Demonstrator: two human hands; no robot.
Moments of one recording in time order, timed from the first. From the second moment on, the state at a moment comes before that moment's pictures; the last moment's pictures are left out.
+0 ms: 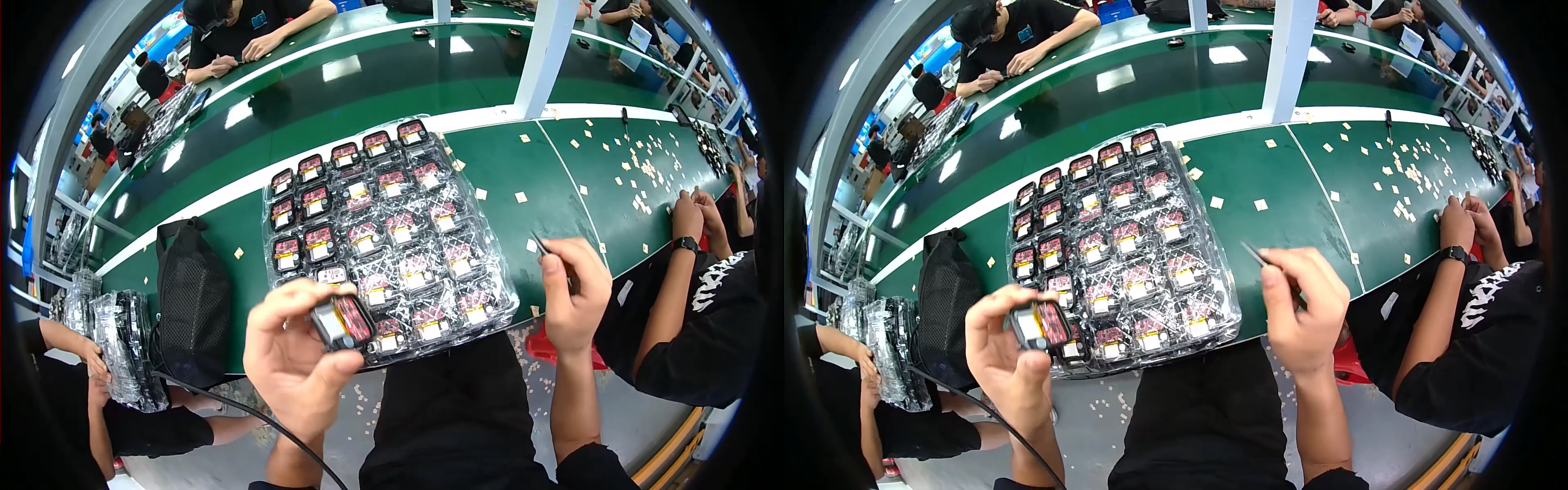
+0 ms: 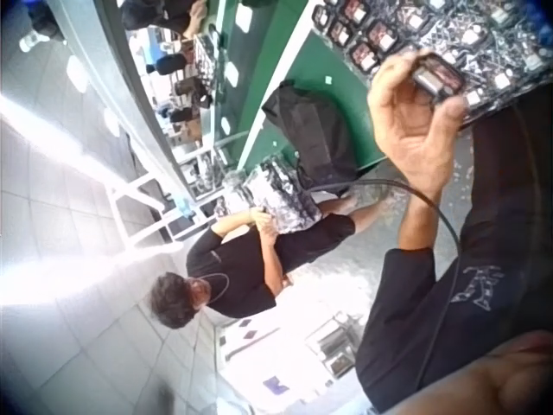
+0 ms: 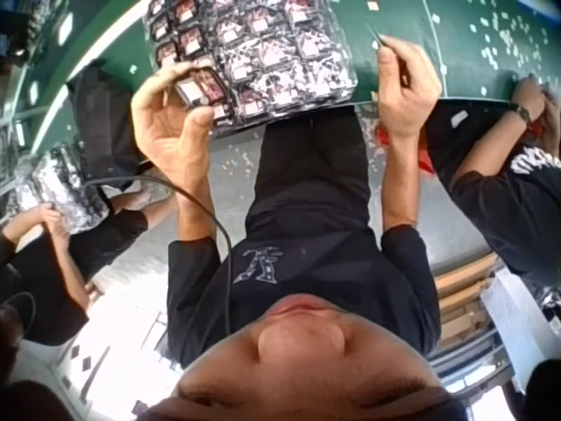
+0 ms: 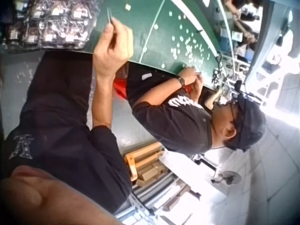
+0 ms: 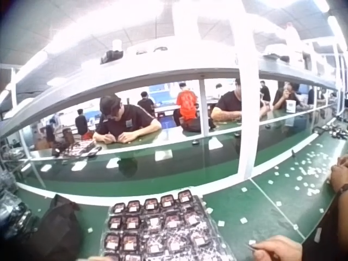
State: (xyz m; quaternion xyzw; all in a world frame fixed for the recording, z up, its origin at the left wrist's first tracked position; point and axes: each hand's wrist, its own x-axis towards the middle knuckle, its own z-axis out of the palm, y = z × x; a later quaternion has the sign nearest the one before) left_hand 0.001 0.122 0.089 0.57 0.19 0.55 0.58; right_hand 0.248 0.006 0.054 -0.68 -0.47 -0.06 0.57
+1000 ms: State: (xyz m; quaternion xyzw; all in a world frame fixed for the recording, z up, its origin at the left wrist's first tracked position) left_hand 0.055 0.226 0.092 0.95 0.25 0.21 0.00; right_hand 0.268 0.015 0.023 -0.69 -0.40 0.07 0.59
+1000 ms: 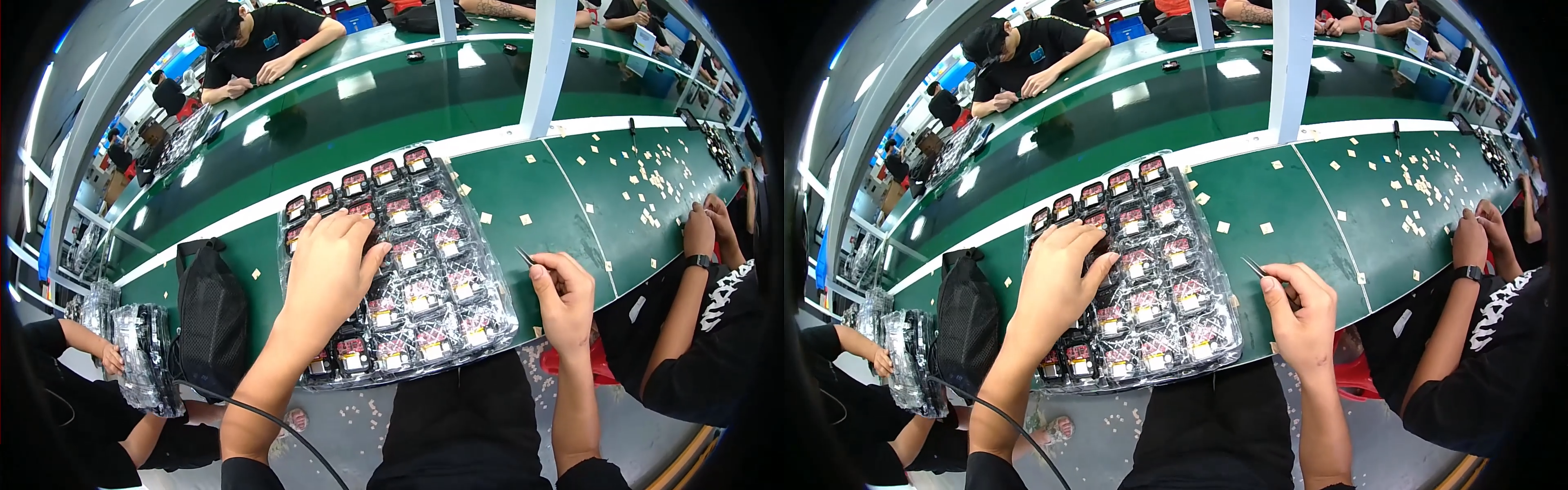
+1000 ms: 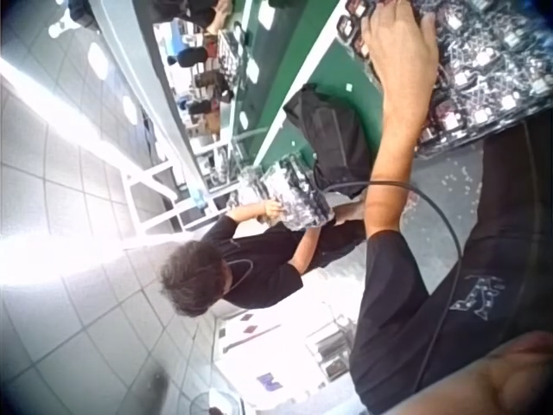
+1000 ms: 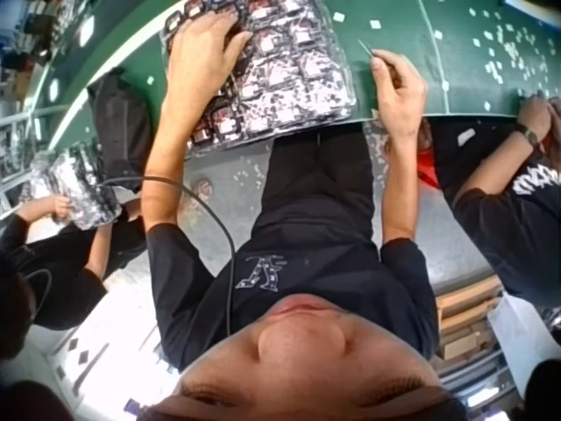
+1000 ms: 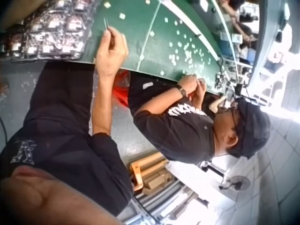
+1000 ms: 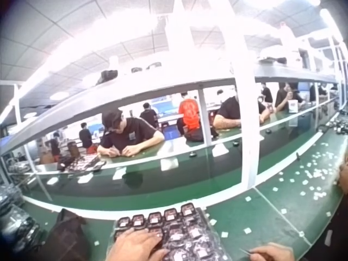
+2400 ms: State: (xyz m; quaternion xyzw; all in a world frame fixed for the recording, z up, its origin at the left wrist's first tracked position) left_hand -0.003 0.361 0.008 0.50 0.33 0.56 0.57; right_hand 0.262 0.025 0.021 -0.75 -0.33 0.06 0.56
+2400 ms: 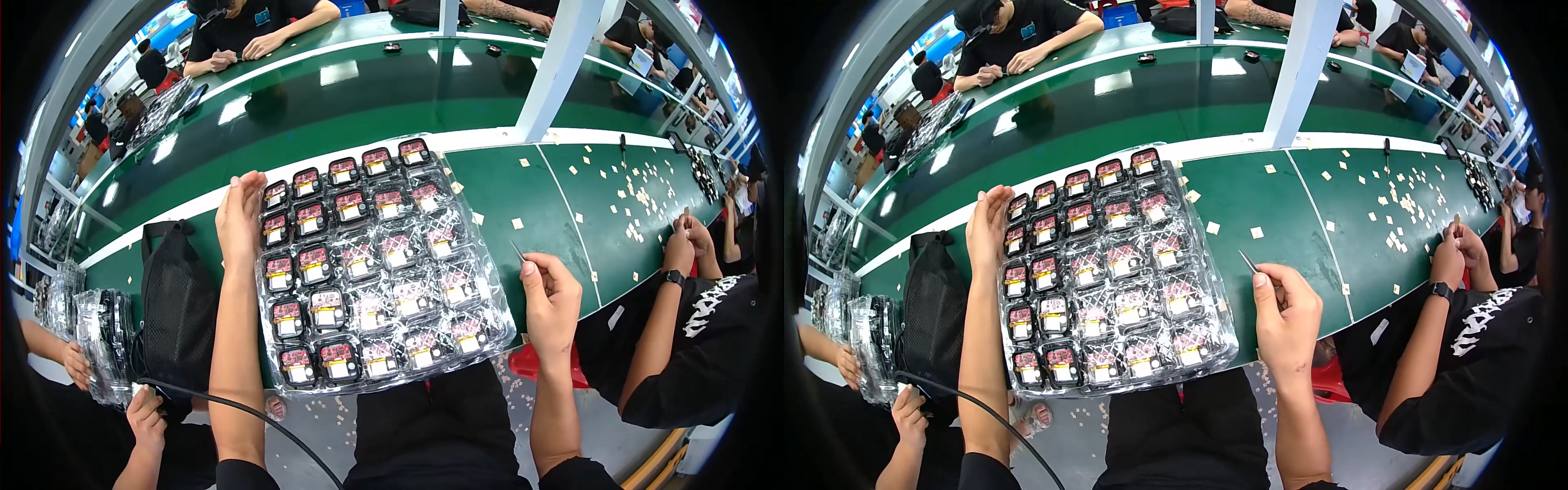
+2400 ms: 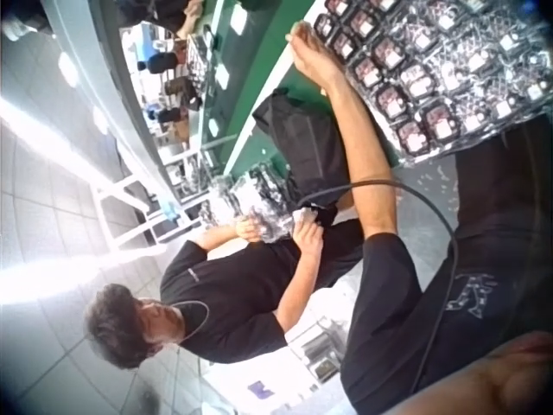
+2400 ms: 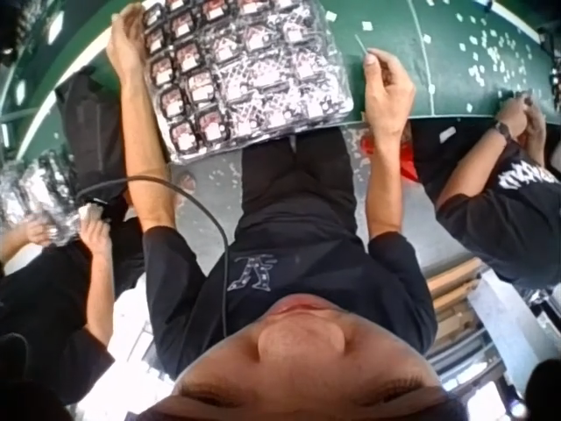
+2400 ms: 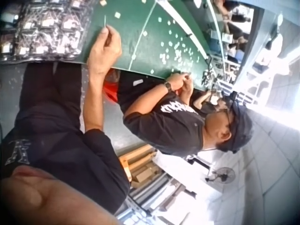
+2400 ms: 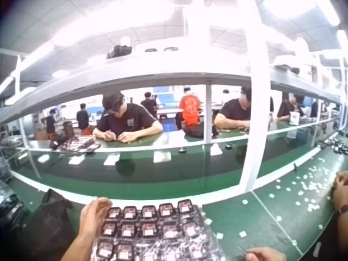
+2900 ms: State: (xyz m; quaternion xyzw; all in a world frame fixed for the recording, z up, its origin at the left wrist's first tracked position) left_hand -0.008 0.365 0.001 0.51 0.33 0.54 0.58; right_hand 0.263 0.023 0.016 -0.75 -0.34 0.06 0.57
